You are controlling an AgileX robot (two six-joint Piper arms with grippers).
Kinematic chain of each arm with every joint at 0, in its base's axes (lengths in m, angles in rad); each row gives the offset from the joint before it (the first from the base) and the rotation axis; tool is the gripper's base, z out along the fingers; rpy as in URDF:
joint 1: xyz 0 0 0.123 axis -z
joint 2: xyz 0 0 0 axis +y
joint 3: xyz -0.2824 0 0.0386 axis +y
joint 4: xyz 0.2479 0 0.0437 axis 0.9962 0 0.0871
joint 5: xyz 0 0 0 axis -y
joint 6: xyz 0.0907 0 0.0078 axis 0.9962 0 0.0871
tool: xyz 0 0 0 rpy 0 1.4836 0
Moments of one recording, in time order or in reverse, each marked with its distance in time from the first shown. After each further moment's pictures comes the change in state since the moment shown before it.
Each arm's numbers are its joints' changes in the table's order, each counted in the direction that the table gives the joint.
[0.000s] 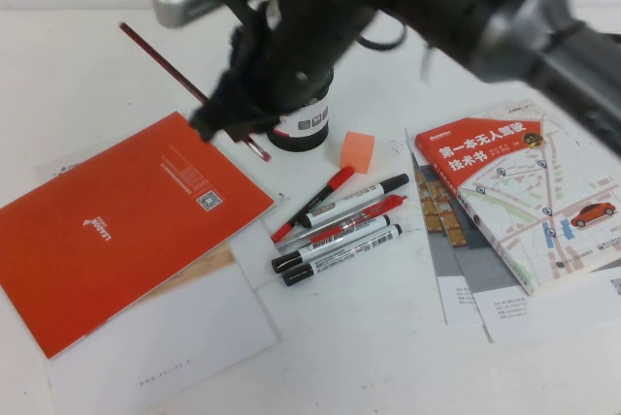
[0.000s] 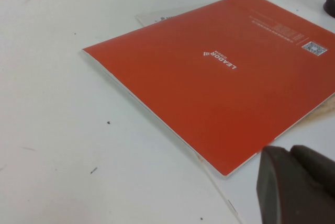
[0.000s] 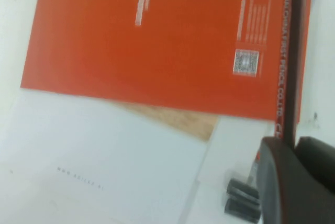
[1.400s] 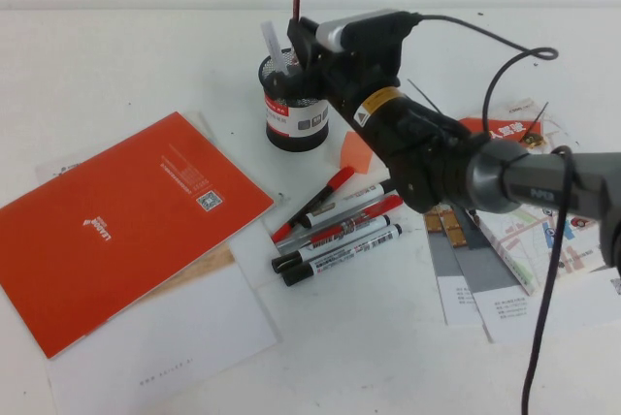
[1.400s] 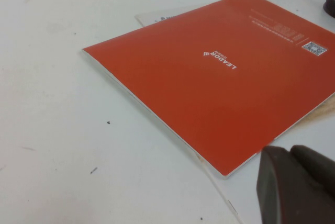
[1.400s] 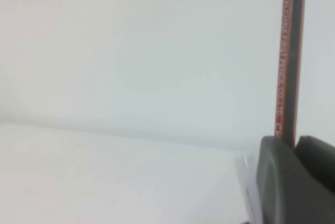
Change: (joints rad) right arm 0.198 0.177 0.701 -0.192 1.992 0.345; left arm 0.000 0.000 0.000 0.000 0.000 0.000
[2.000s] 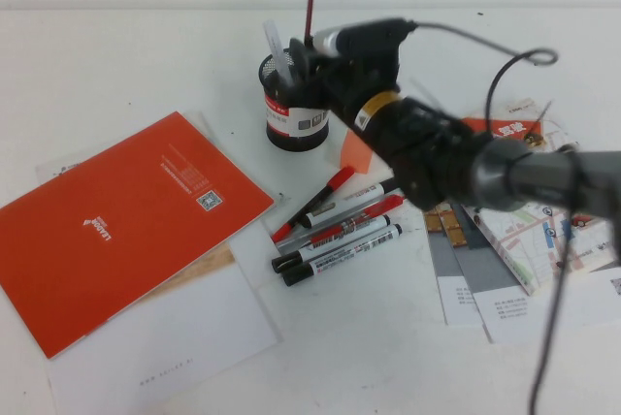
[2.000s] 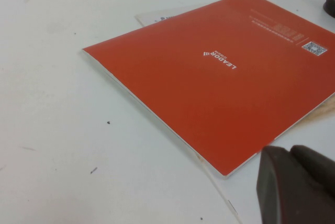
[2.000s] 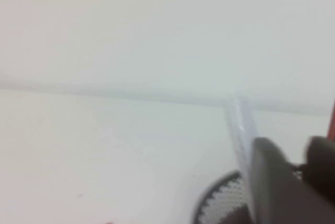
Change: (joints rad) right arm 0.002 0.003 0.000 0.004 -0.113 -0.002; left arm 0.000 0.000 0.000 0.000 0.000 0.000
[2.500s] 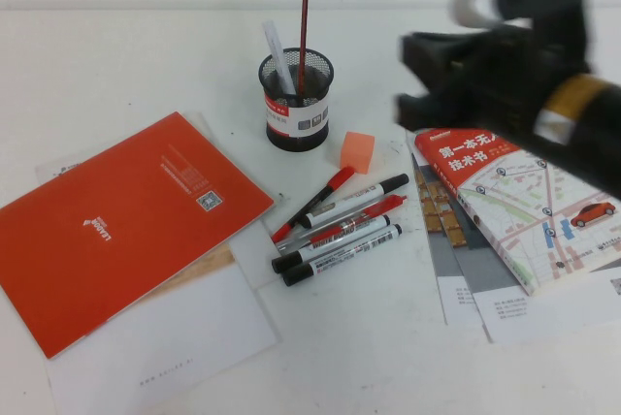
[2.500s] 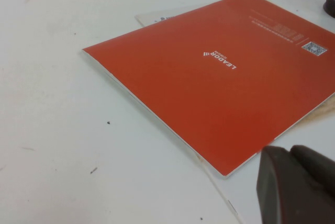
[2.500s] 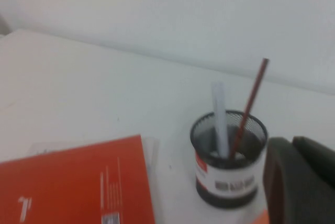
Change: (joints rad) right arm -0.012 -0.856 0.556 -0.094 -0.497 0.000; left arm 0.000 0.000 0.000 0.000 0.000 0.000
